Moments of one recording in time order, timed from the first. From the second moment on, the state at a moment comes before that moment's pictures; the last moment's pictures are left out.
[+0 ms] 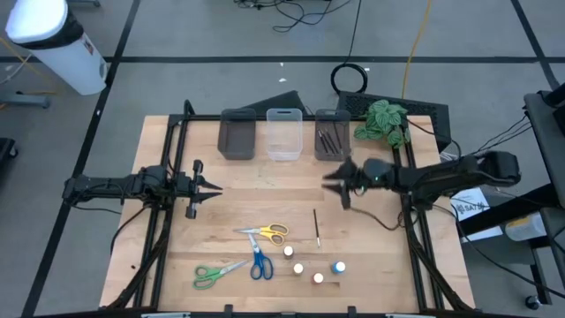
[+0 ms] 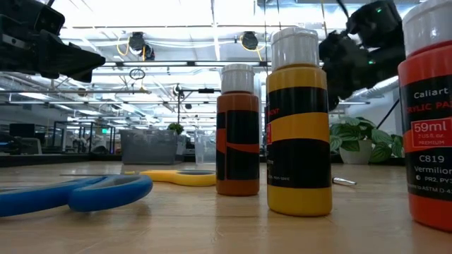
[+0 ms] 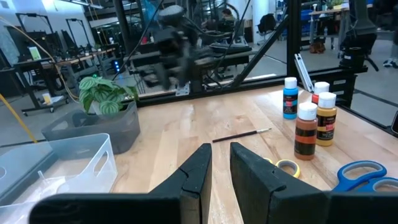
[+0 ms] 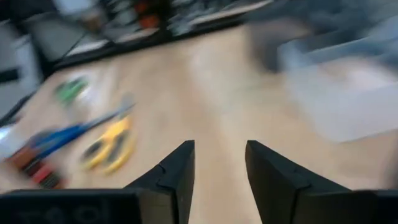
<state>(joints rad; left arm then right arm) 0.00 0.08 0.04 0.01 0.08 0.15 -0.12 1.13 0.29 0.55 -0.05 0.18</state>
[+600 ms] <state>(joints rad) 0.00 0.08 0.04 0.01 0.08 0.15 0.18 1.61 0.45 0.62 -0.16 0.06</state>
